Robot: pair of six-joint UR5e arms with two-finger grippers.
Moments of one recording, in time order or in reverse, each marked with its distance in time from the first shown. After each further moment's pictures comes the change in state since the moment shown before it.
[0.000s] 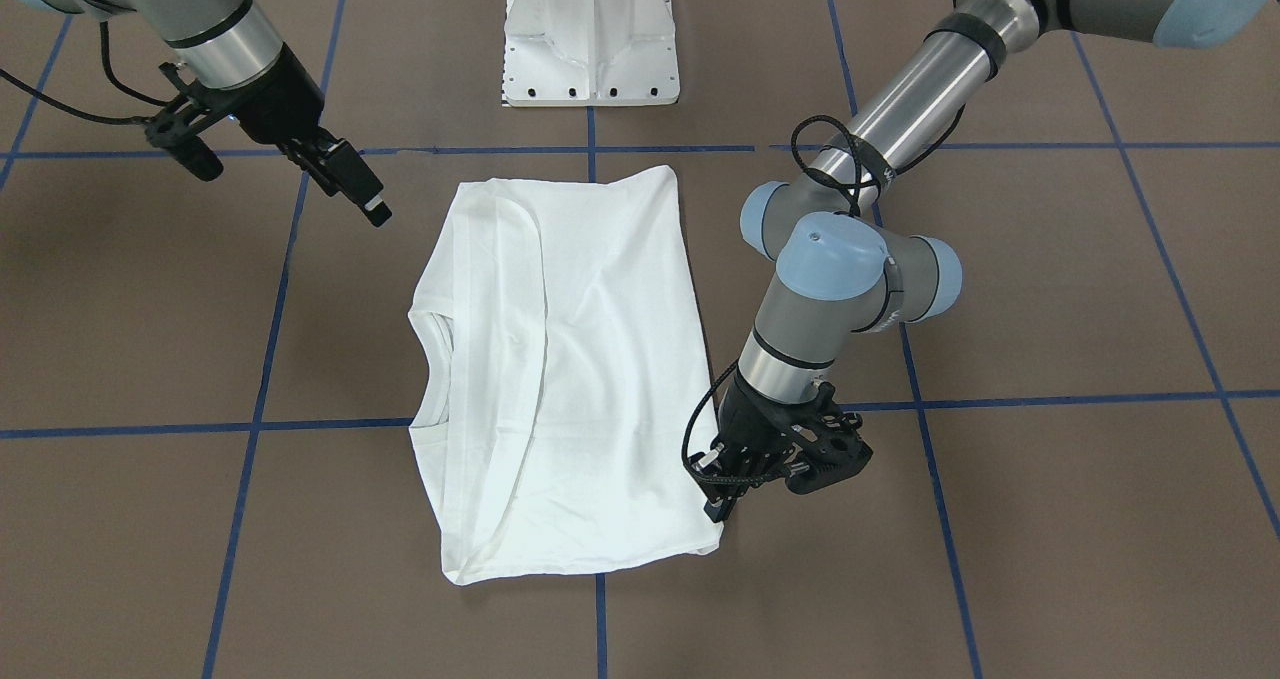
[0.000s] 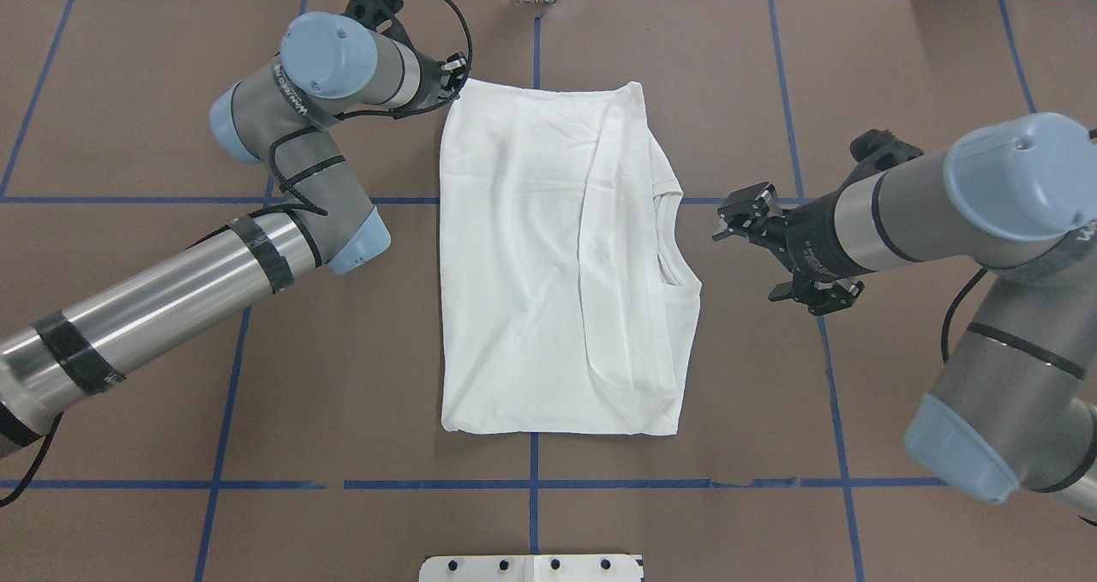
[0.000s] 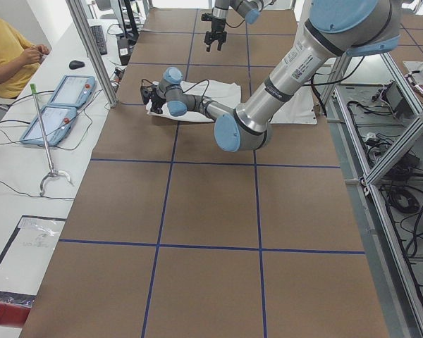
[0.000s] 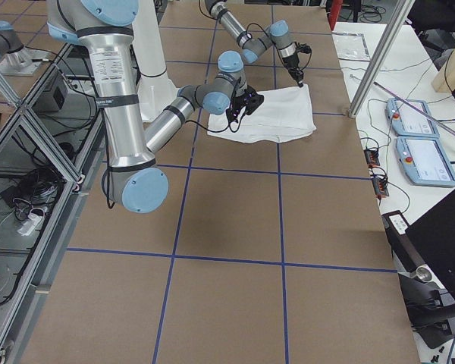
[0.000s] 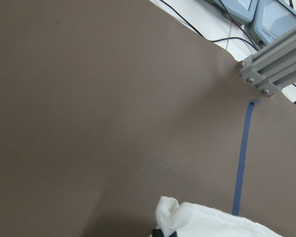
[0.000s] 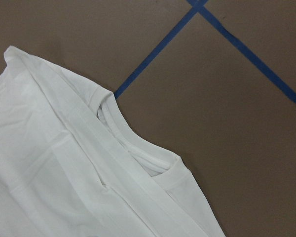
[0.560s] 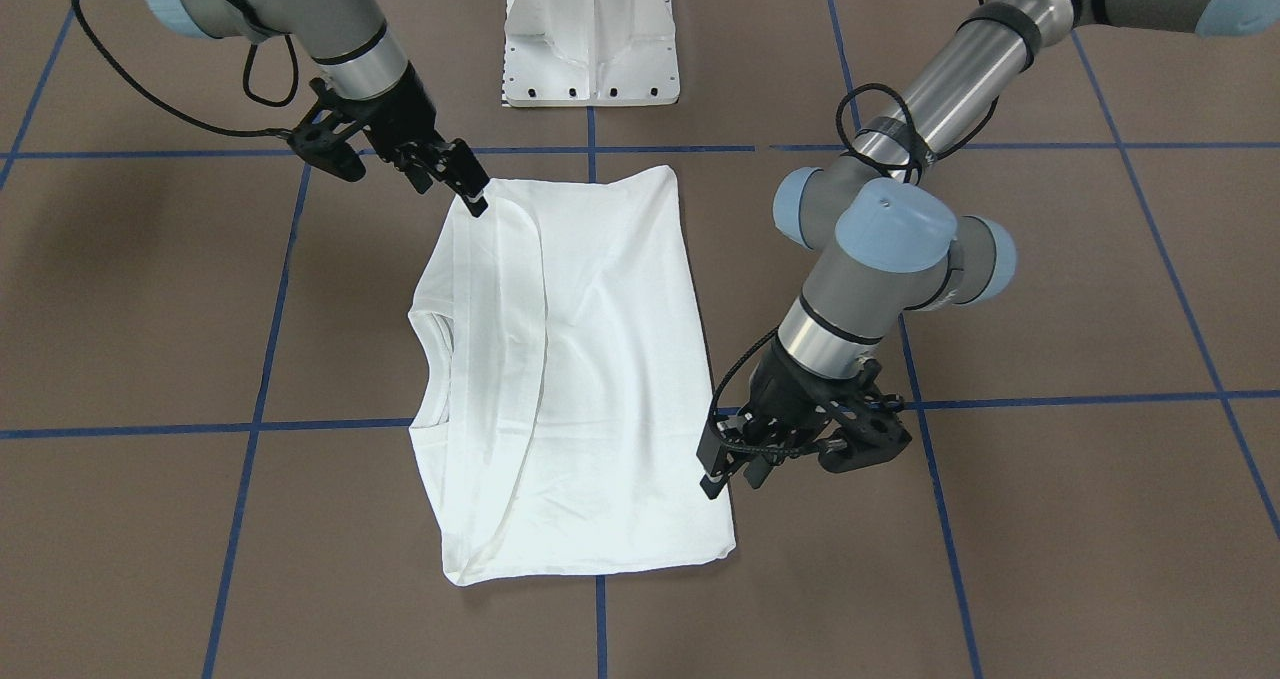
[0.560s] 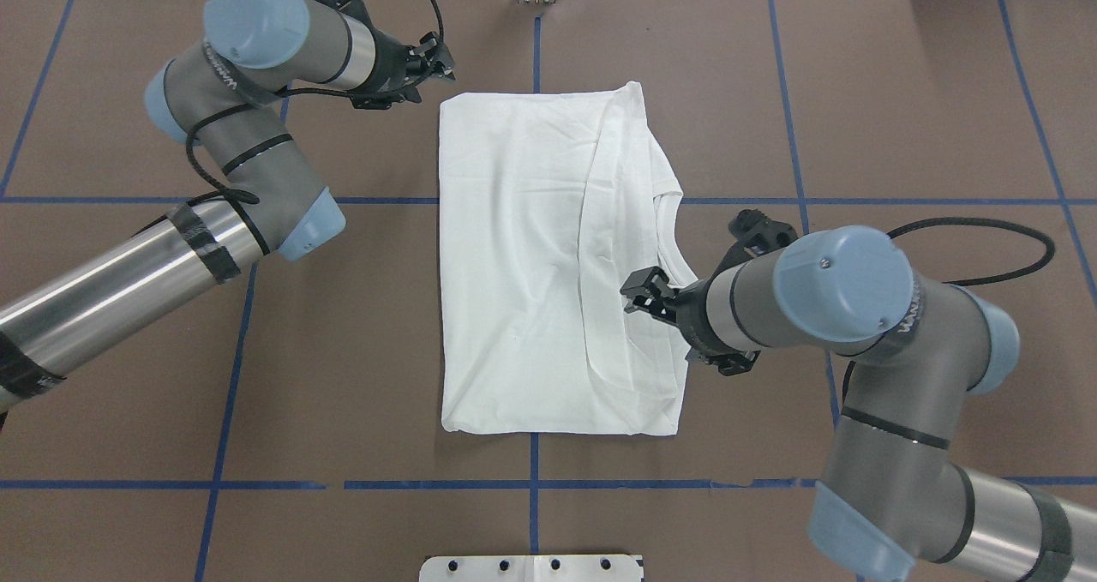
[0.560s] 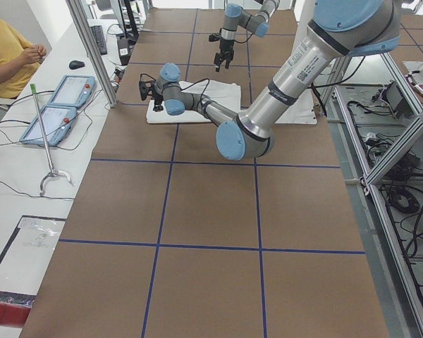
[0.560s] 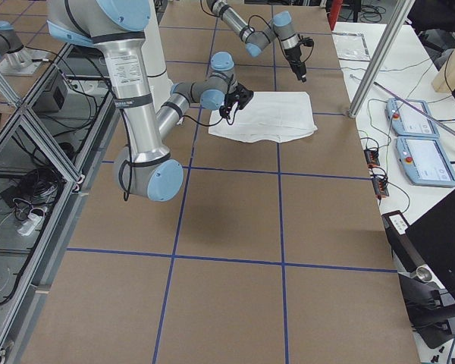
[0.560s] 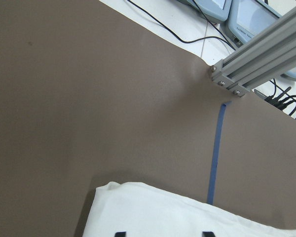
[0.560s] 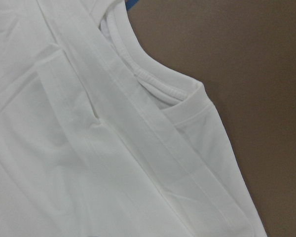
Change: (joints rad) left arm -0.063 0.124 -0.208 0.010 -0.164 0.040; right arm -0.217 0.114 -0.086 -0.042 -0.167 -0.018
